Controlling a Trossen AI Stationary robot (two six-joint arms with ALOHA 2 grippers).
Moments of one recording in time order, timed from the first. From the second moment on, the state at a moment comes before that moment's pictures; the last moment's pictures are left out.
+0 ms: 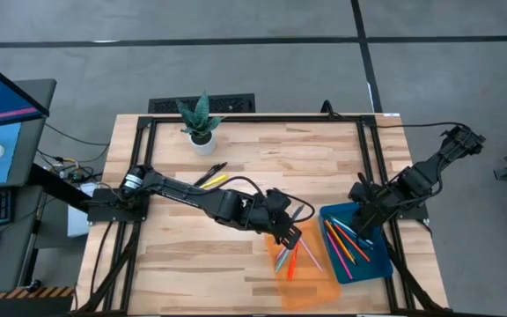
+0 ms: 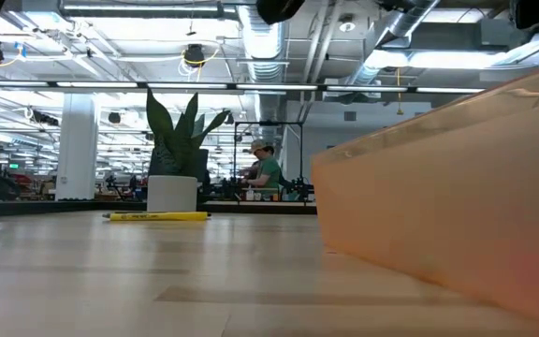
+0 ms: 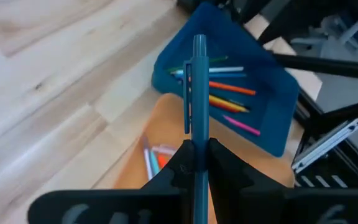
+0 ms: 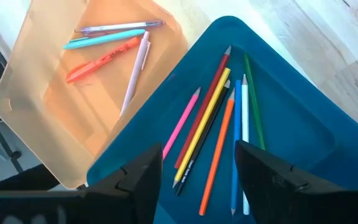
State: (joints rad) left arm -0.29 2.06 2.01 -0.73 -0.34 -0.99; right arm 0.63 0.89 0.87 -1.17 0.09 1.25
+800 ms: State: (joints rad) left arm -0.33 2.19 2.01 -0.59 -0.41 -1.05; right arm 0.63 0.89 0.87 -1.17 0.09 1.25
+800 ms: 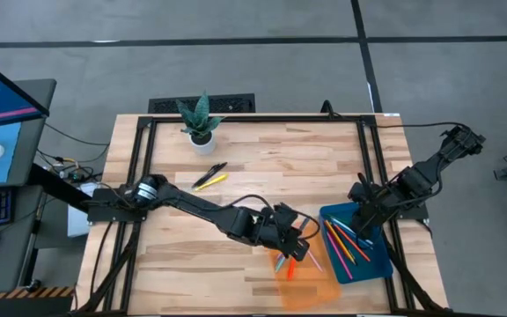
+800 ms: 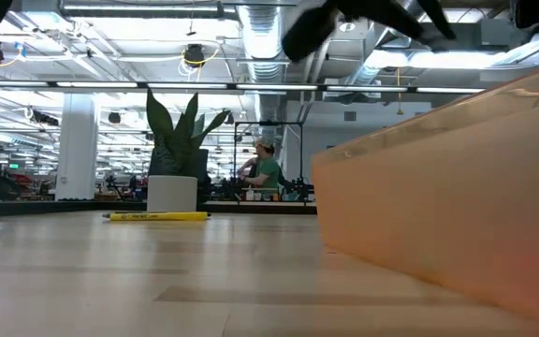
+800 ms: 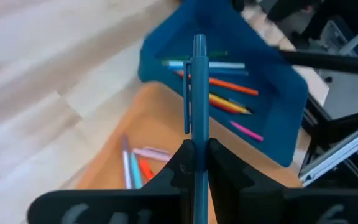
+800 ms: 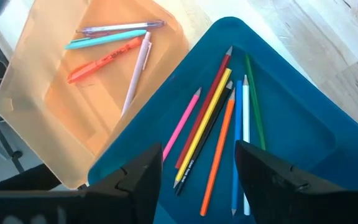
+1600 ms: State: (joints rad) left arm -0.33 2.39 2.05 -0.52 -0.21 -1.13; right arm 0.63 0.89 0.87 -1.17 0.11 1.25
